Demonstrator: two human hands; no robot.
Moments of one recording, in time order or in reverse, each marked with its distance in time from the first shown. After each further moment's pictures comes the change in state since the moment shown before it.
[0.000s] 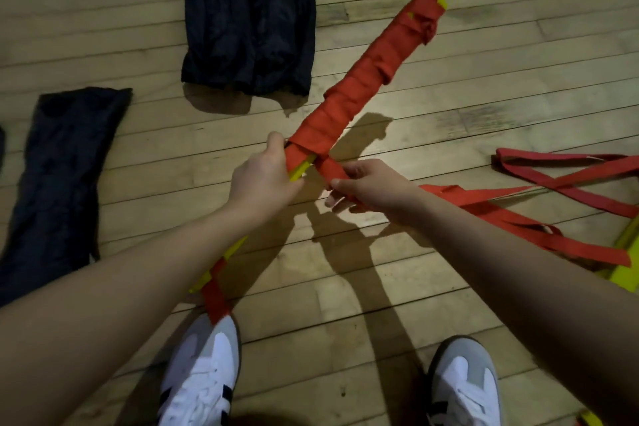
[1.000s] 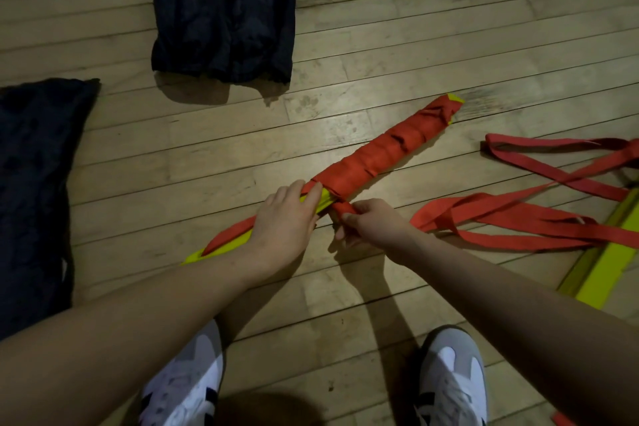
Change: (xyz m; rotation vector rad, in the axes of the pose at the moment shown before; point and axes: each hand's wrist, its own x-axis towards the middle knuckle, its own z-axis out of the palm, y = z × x) left_hand -0.036 0.006 0.069 0.265 -0.232 0.307; right_hand -0.011 0.065 0.006 0.100 0.108 0.209
